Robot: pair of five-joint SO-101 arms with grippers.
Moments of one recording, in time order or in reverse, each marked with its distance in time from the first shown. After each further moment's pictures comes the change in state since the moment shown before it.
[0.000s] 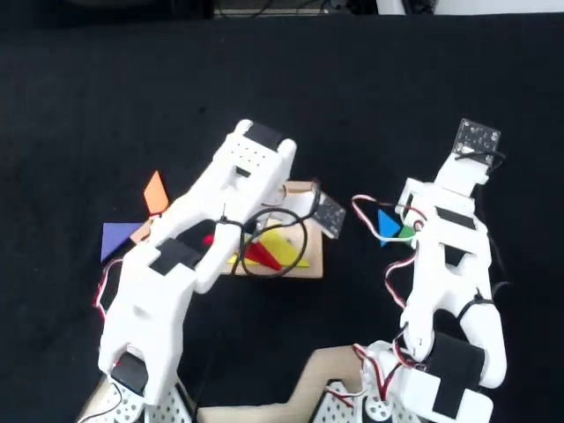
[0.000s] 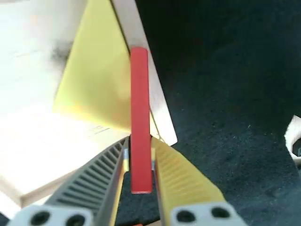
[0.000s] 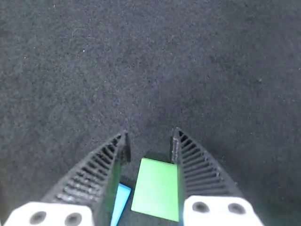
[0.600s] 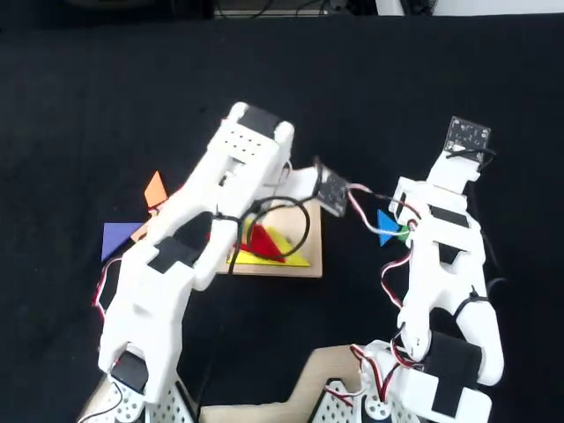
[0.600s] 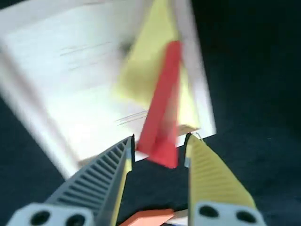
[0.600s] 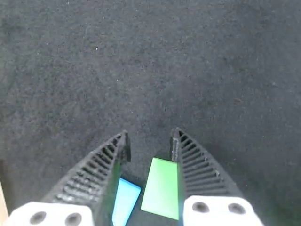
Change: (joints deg) left arm -1.1 0.1 -10.7 0.0 1.1; right arm -2.0 0.0 0.0 0.0 0.0
